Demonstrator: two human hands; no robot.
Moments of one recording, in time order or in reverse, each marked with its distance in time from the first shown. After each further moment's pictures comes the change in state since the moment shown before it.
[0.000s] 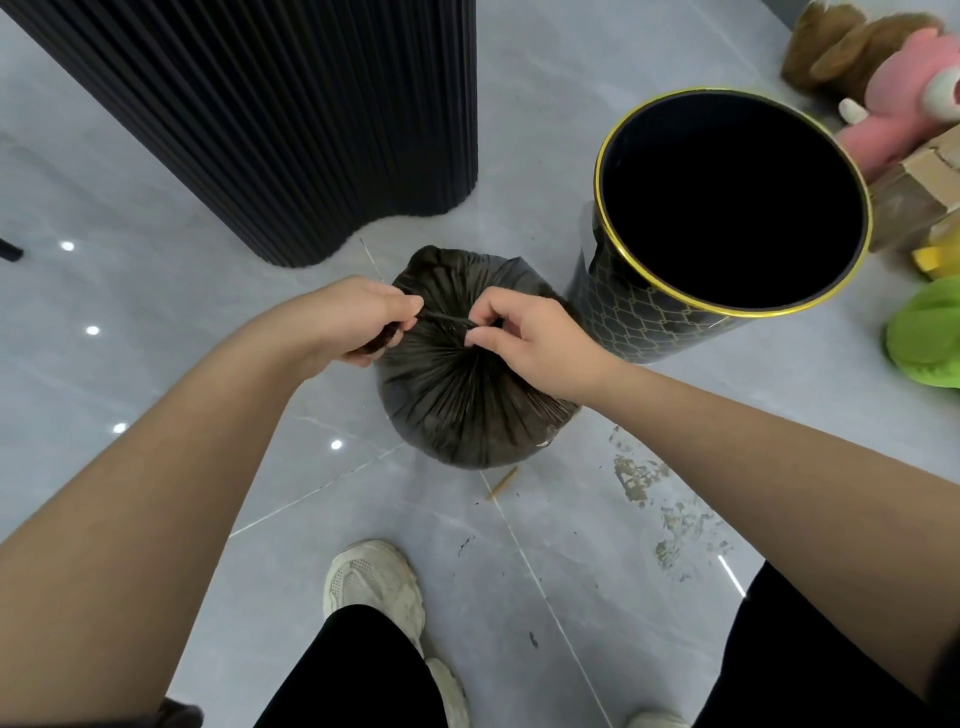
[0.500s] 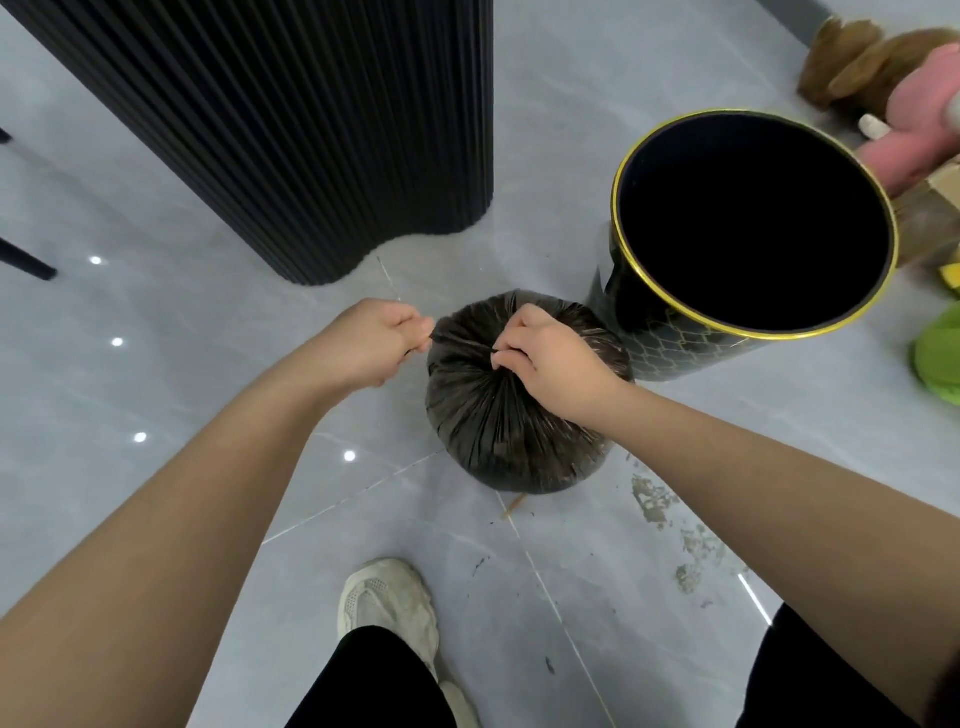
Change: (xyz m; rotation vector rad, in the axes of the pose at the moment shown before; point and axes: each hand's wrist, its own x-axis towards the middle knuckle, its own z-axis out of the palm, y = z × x) left_hand 0.009 -0.018 0.002 0.086 0.127 0.173; right_hand 0.013 0.017 0.009 -0.303 -0.028 0.081
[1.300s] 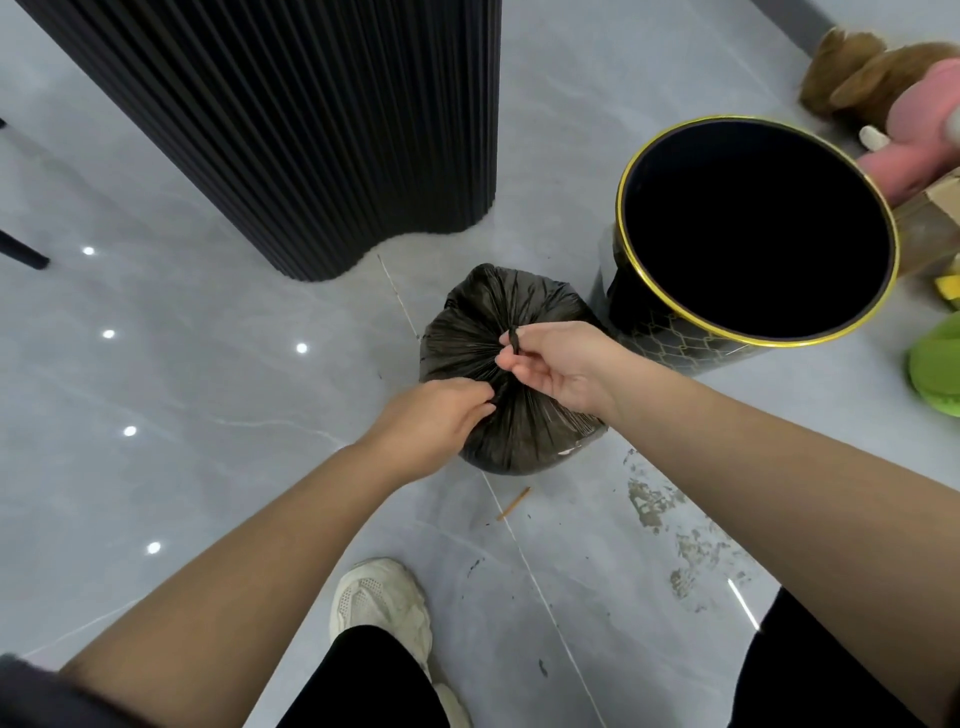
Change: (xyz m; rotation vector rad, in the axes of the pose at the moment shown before) left_hand -0.001 -0.042 0.075 0.520 -0.002 0.490; right_hand 0.006 -0.028 -0.019 1.179 0.038 0.804
